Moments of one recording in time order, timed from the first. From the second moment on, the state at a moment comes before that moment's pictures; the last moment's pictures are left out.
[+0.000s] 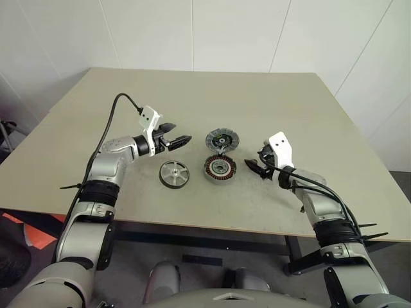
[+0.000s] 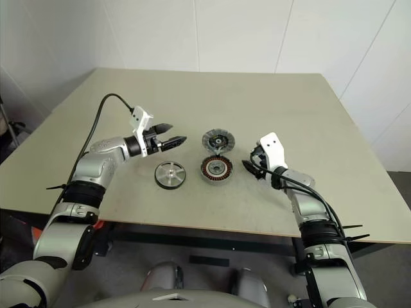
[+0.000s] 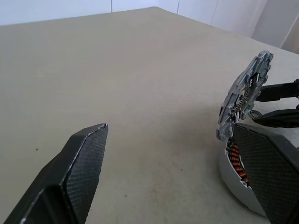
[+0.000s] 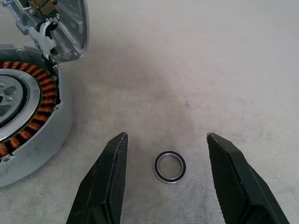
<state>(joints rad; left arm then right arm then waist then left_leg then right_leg) -0.69 0.36 0.01 0.50 -0.29 0.33 -0.88 -0.37 -0.41 0.02 0.31 0.12 0.28 0.60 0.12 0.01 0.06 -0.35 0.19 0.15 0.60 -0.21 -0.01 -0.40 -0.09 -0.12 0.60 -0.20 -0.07</state>
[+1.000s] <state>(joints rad) -0.69 0.37 0.01 0.49 -0.29 0.33 -0.86 -0.38 -0.41 0.07 0.38 0.09 0.25 0.60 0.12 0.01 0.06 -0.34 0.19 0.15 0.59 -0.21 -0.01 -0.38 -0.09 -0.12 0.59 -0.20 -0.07</state>
